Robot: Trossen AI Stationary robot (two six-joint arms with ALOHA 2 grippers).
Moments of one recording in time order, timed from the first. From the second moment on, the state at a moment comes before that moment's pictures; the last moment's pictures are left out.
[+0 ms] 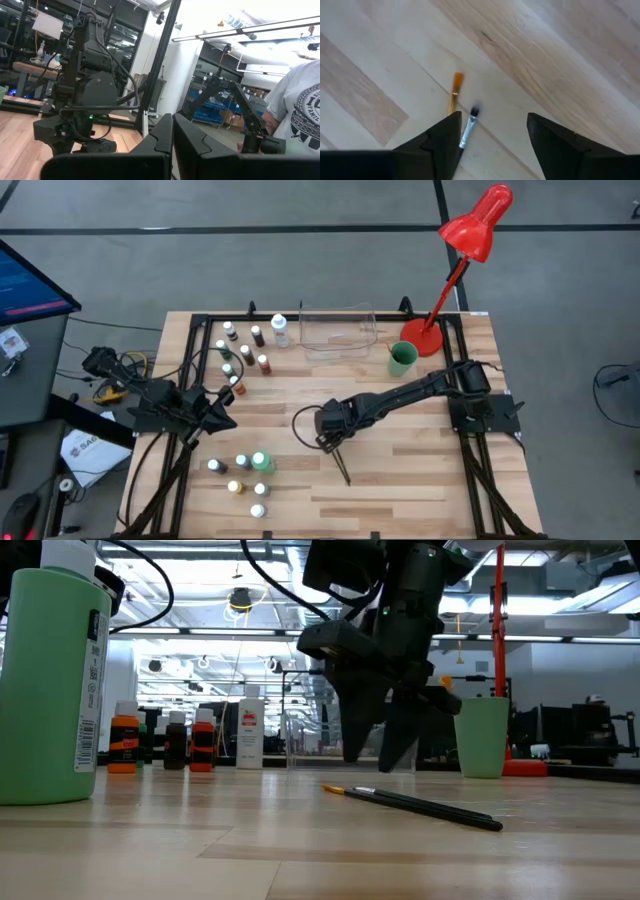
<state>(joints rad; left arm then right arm) -0.48 0.21 0.01 0.48 -0.13 -0.28 0.20 2.02 1.40 -0.67 0.04 1.03</state>
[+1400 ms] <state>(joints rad) -0.48 0.21 0.01 0.49 -0.13 -0.28 0.26 2.11 1.41 -0.66 0.11 1.05</state>
